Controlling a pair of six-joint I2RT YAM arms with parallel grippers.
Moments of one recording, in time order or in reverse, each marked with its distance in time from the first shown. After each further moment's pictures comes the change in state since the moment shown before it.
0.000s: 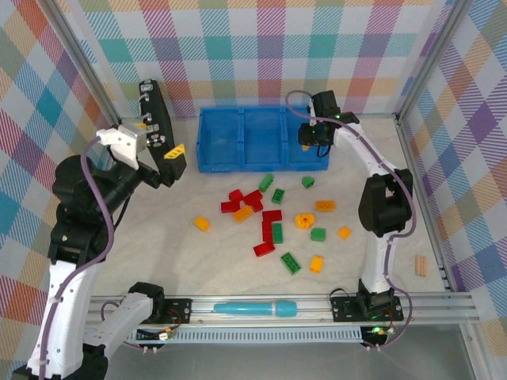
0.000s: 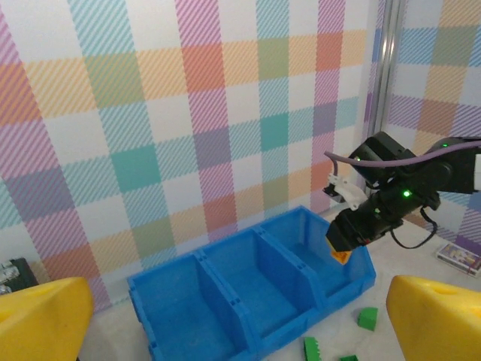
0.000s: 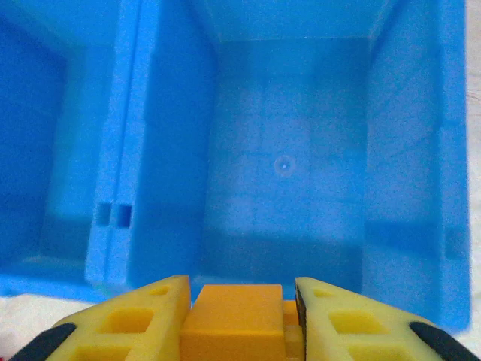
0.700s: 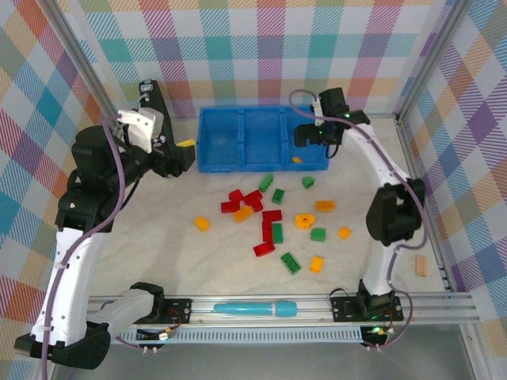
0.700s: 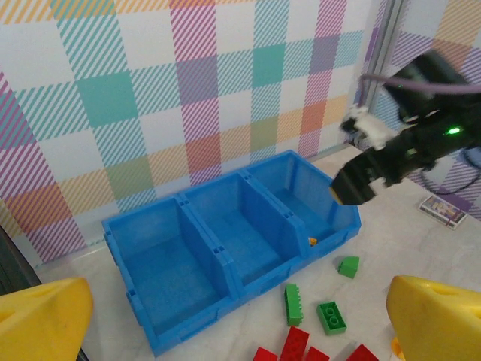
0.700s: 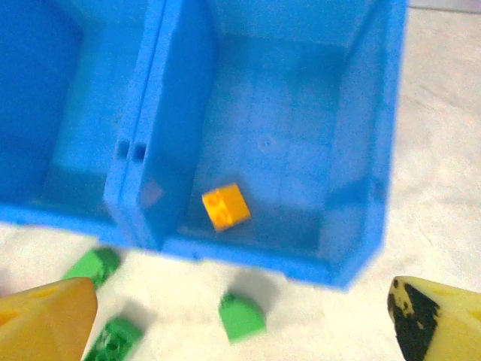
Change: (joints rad) left arm 0.000 0.157 0.138 -0.189 0.019 0.001; right arm 0.000 -0.205 -0.109 -0.091 0.013 -0.121
